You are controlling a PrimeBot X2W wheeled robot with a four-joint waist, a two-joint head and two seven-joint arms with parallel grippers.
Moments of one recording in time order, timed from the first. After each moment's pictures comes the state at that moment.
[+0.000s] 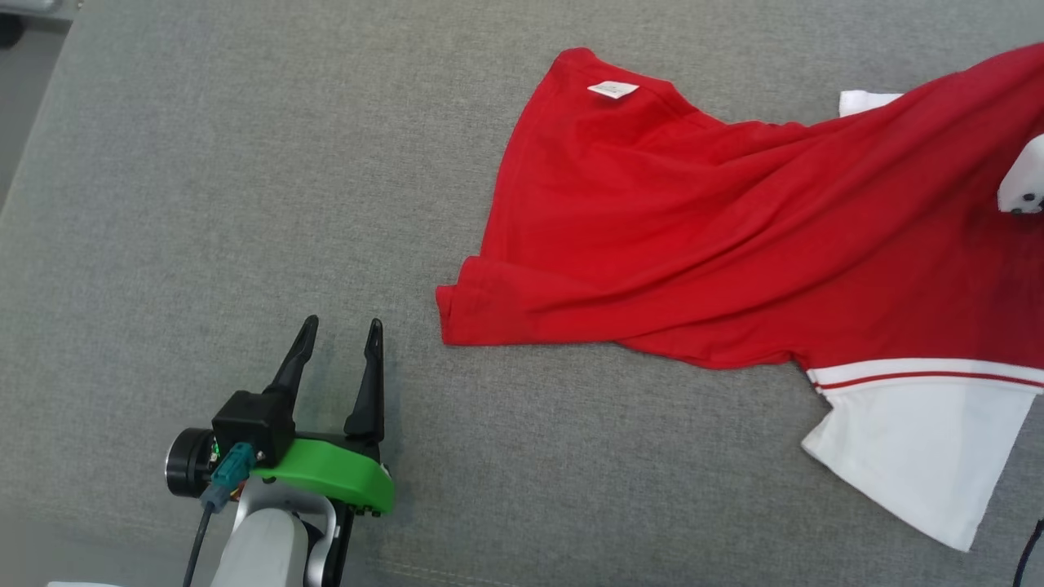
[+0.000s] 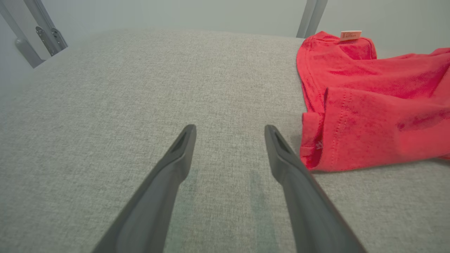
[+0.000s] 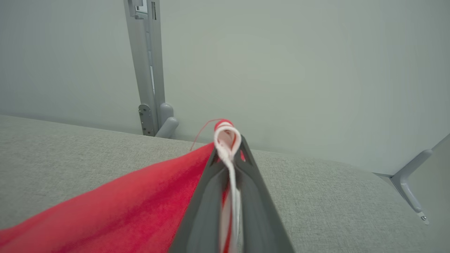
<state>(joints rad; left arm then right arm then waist) -0.21 0.05 -0.17 0.34 -0.21 -0.08 -0.26 -0.87 -0.33 -0.28 0.89 -0.13 0.13 -0.26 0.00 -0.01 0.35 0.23</state>
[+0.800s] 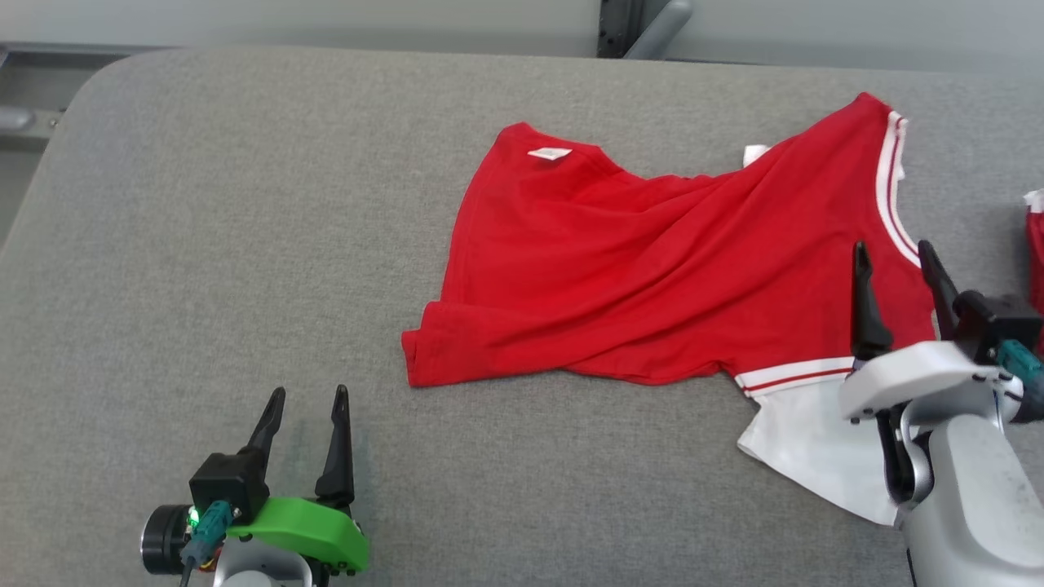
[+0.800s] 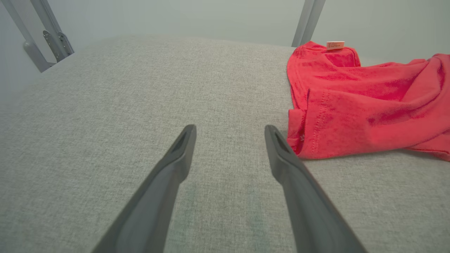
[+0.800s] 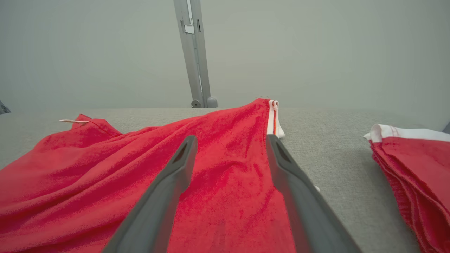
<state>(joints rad) -0.12 0.05 -0.10 0.37 -0.20 -0.07 -0.26 -0.40 -0.10 -0.16 0.46 0.07 0.13 -0.26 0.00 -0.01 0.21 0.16</state>
